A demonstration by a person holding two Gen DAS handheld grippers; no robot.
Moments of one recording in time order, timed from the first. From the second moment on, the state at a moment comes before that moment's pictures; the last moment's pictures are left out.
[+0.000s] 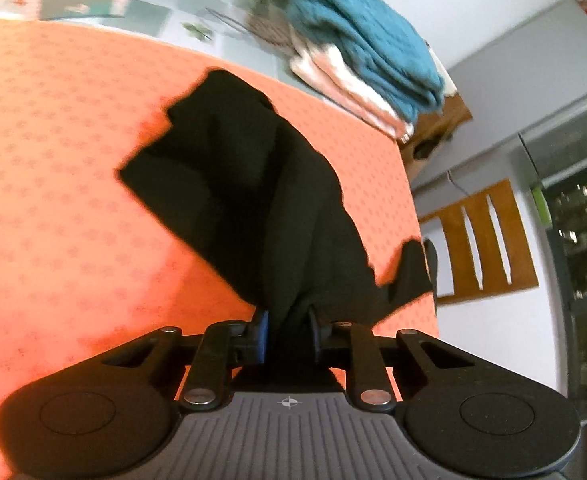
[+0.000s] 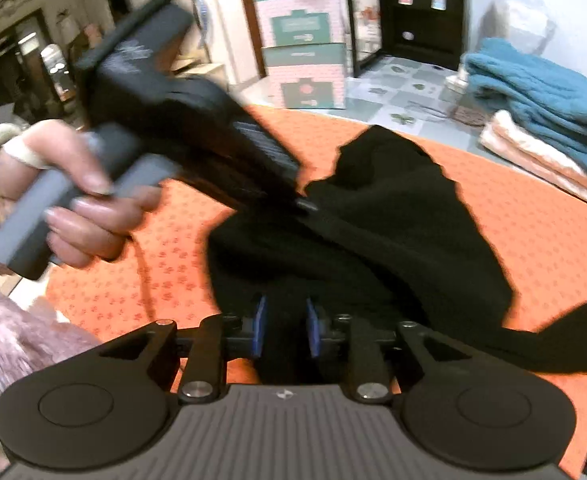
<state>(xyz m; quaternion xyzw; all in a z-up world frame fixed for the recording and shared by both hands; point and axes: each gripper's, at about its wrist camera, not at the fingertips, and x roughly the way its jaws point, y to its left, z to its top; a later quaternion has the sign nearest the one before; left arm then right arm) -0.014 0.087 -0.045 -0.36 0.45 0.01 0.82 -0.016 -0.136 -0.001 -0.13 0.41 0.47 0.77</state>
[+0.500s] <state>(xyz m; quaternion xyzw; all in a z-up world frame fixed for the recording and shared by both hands) -0.127 0.173 -0.063 -0.40 0.42 0.14 0.80 0.027 -0.183 -0.036 -0.11 0.45 0.37 0.81</state>
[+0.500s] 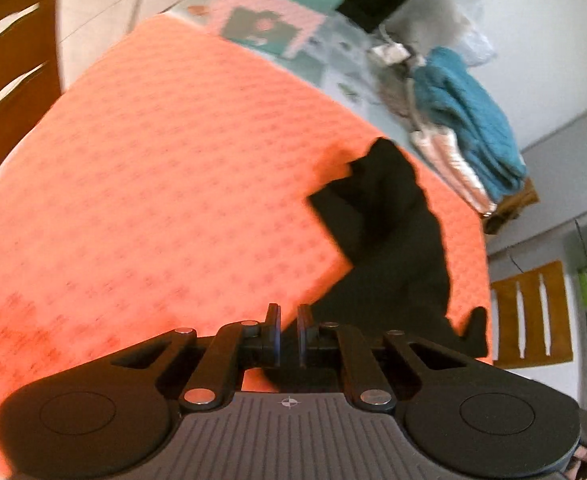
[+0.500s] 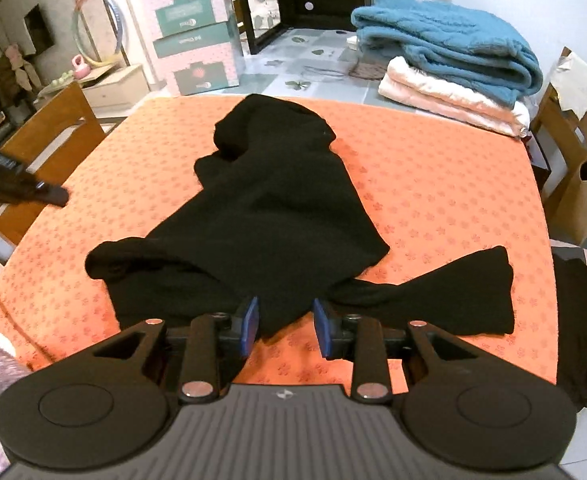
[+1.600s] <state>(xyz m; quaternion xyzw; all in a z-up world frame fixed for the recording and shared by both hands) -0.072 0.083 -0.028 -0.24 0.43 0.01 0.87 0.084 -0.052 -0.006 0.04 0.44 0.45 0.77</state>
